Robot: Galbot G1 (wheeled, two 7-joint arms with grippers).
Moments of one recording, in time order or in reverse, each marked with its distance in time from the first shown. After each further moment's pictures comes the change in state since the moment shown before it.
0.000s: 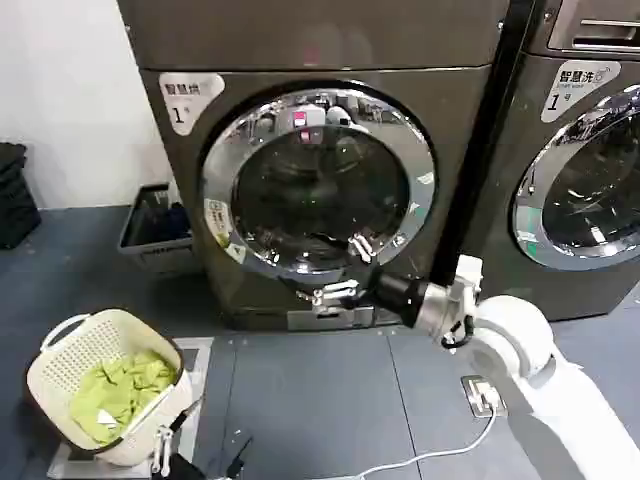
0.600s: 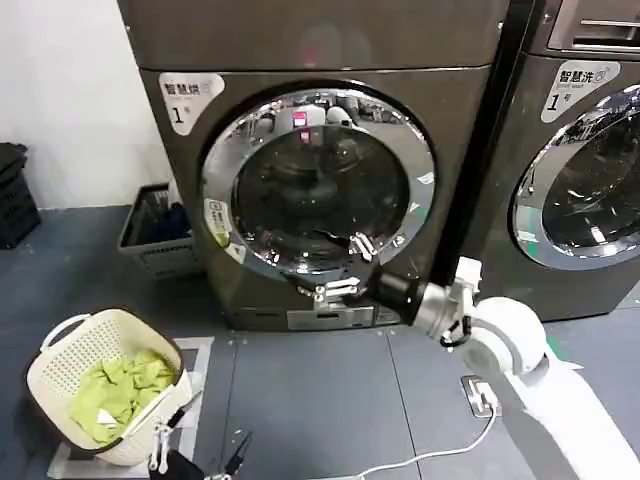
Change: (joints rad) left arm 0.004 -0.003 -0.014 -0.022 -0.002 0.000 0.002; right arm 0.050 0.044 -0.061 -0.161 -0.098 0.131 -0.041
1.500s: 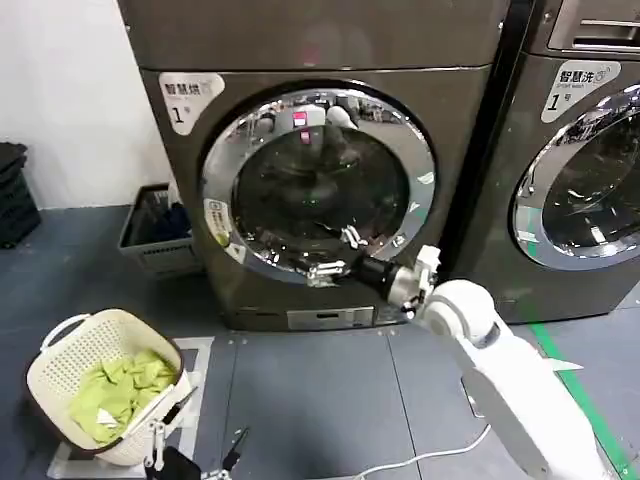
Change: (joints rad) left arm -0.001 -0.019 -0.009 -0.013 0.003 -0.002 0.002; right arm 0.207 0.082 -0.179 -0.348 -0.031 0.092 -0.017
